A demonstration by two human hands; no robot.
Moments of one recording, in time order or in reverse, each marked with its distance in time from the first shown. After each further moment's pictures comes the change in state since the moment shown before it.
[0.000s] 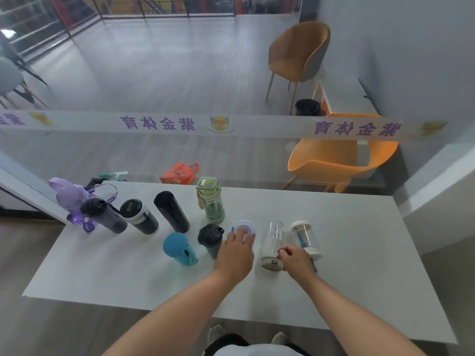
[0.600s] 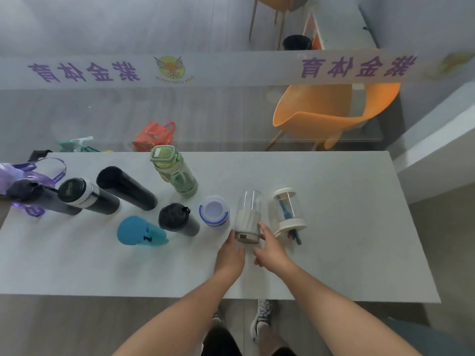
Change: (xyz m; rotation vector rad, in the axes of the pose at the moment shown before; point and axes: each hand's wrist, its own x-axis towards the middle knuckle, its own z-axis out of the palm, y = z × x) left_hand 0.006 0.043 0.117 -0.734 -0.322 -0.560; right_hand 0.032 0.056 0.035 0.076 -0.262 0.092
